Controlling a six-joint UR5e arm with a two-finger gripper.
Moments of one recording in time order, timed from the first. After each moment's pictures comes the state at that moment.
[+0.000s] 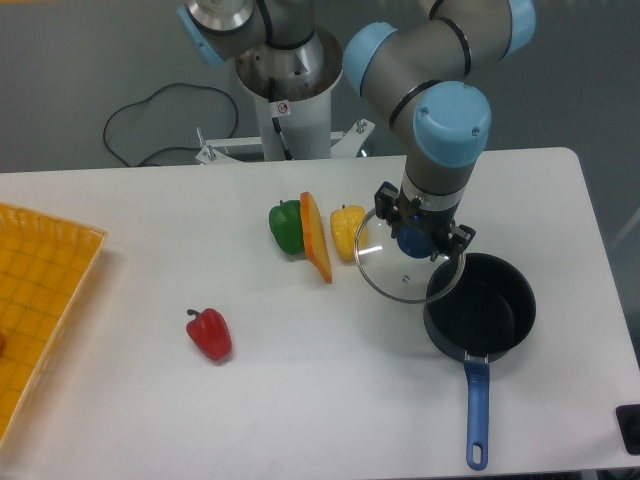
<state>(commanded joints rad) 2.62 -1.86 -1.54 -1.35 1.60 1.16</state>
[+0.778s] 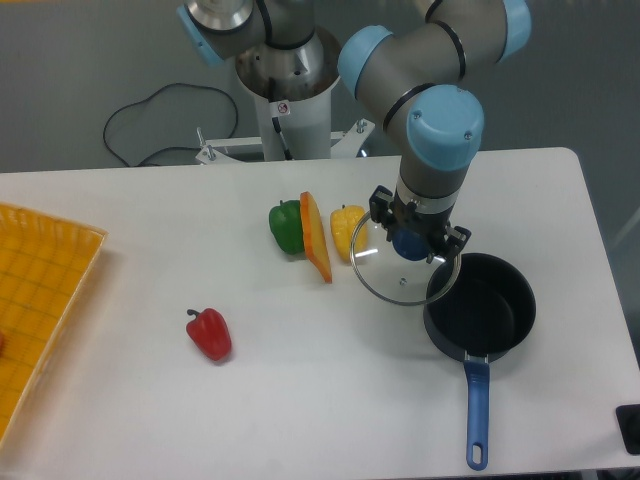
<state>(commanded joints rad) 2.60 -1.87 -1.54 -1.34 1.60 1.08</state>
